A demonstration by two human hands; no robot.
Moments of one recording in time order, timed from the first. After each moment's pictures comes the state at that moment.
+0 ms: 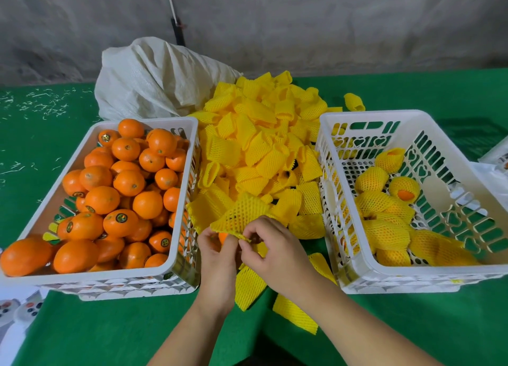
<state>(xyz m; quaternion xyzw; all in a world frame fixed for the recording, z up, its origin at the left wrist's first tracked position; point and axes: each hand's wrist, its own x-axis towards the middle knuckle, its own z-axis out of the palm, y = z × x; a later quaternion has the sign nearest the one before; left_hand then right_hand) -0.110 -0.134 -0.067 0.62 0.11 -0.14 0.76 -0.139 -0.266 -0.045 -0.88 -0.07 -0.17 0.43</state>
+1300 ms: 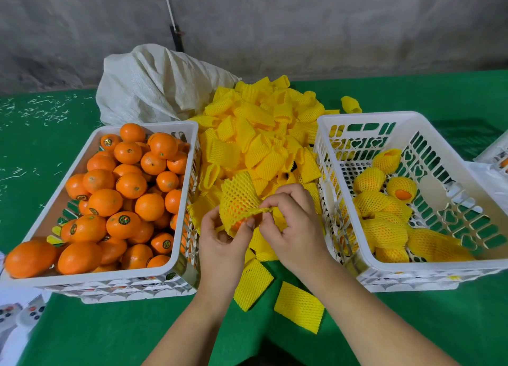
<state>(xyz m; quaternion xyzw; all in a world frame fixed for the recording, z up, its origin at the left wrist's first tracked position) -0.108 -0.144 -0.038 0.69 -0.02 0.02 0.72 -0.126 -0.287 -0.019 -0.85 -0.04 -0.31 0.42</state>
